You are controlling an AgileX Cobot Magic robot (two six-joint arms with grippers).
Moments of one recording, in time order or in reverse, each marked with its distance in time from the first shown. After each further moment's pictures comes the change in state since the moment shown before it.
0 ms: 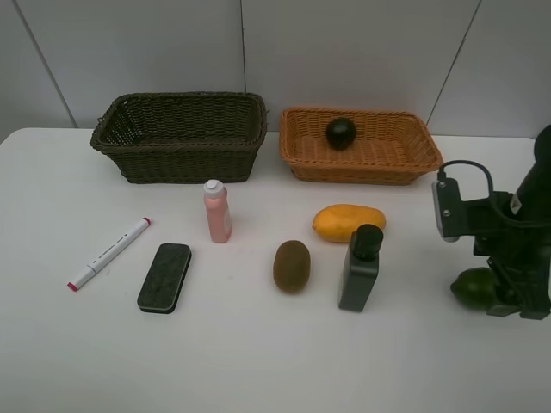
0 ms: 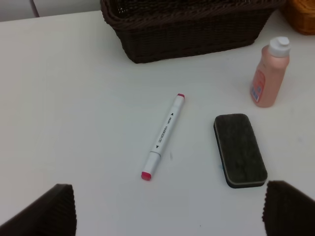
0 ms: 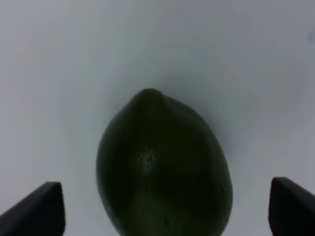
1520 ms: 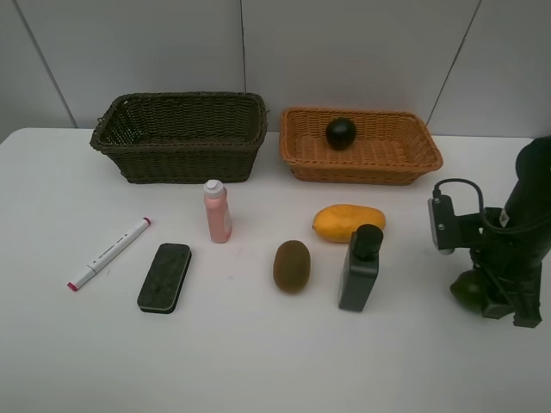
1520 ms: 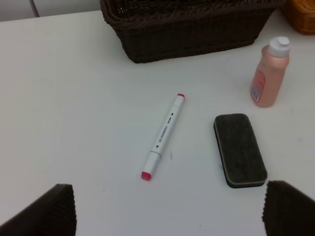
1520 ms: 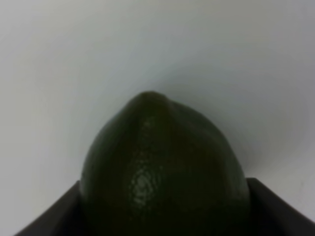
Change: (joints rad) left arm 0.000 0.000 0.000 0.000 0.000 0.000; right arm -0.035 0.105 0.000 -0.023 -0.040 0.007
